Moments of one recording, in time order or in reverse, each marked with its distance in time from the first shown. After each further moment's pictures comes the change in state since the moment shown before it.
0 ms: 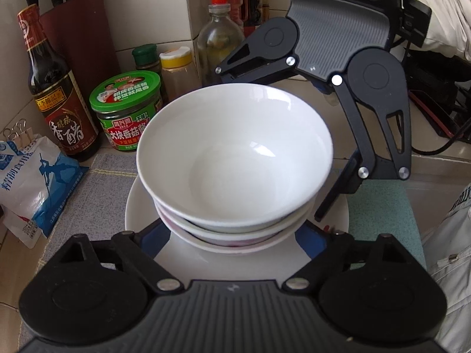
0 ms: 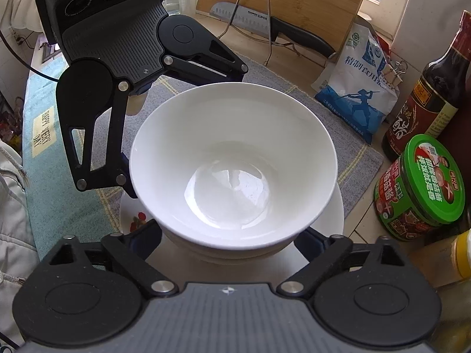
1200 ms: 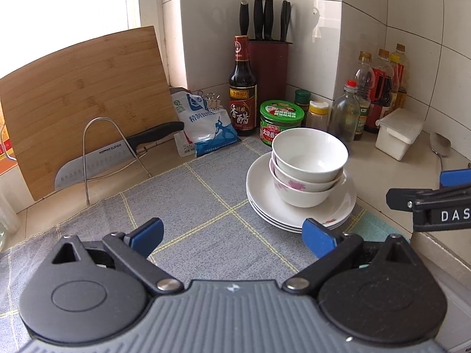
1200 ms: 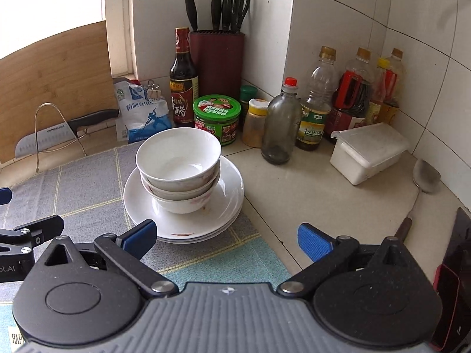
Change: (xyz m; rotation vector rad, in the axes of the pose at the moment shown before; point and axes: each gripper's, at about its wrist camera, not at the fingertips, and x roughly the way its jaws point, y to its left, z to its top) left arm -0.172 -0.085 -0.055 -0.556 -0.131 0.541; right arm -0.090 0.207 0.017 1.041 -0.203 -0.887
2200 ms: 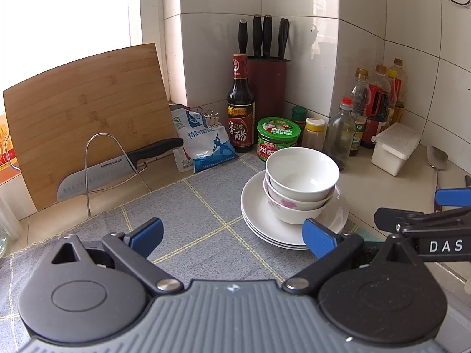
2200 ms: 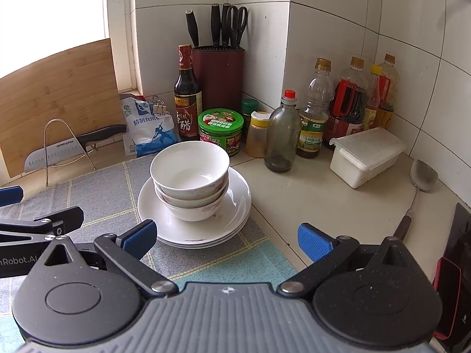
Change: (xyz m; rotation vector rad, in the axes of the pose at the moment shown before) left arm -0.012 -0.006 0.008 -0.012 -0.048 -0.005; right arm -0.015 0.008 -0.001 0.019 -0.036 0.010
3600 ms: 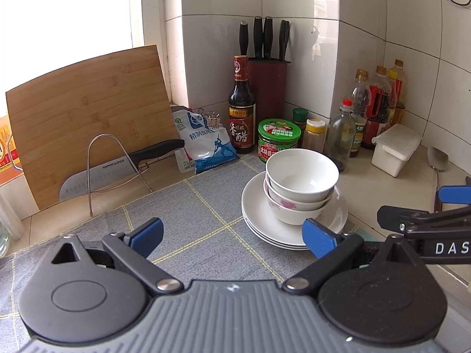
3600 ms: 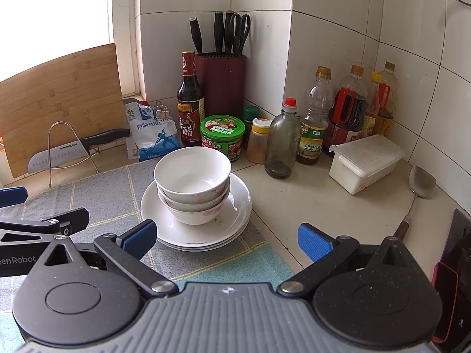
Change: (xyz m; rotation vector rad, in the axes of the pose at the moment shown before) left arm -0.003 0.000 0.001 -0.001 -0.005 0.006; right arm -0.009 0.001 0.000 -0.014 -0.023 0.002
